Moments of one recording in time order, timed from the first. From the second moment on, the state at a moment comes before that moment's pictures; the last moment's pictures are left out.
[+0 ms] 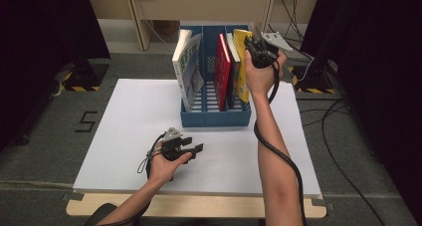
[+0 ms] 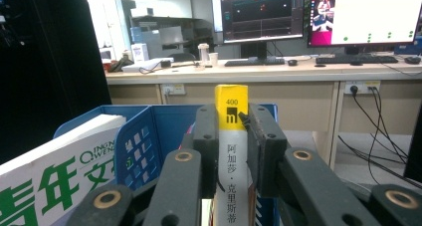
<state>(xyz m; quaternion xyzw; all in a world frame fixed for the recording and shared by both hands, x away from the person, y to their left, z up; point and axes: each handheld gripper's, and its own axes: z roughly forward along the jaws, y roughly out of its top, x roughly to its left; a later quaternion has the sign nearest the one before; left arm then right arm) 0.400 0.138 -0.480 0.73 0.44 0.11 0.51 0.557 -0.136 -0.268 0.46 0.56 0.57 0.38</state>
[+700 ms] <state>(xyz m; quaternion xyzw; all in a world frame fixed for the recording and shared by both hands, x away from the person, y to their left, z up) 0.401 0.138 -0.481 0.73 0.44 0.11 0.51 0.568 -0.135 -0.278 0.47 0.57 0.56 0.38</state>
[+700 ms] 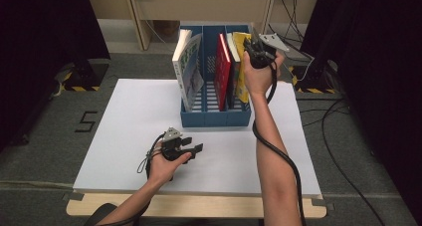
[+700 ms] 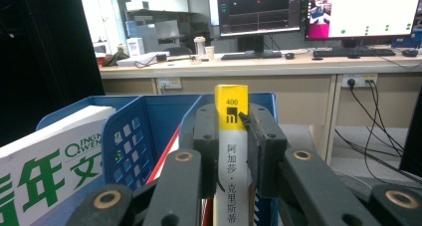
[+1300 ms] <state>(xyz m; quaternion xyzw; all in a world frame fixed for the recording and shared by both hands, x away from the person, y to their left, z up) 0.400 0.138 -0.481 0.73 0.44 0.11 0.51 0.573 -0.132 -0.285 0.47 0.56 0.56 0.38</state>
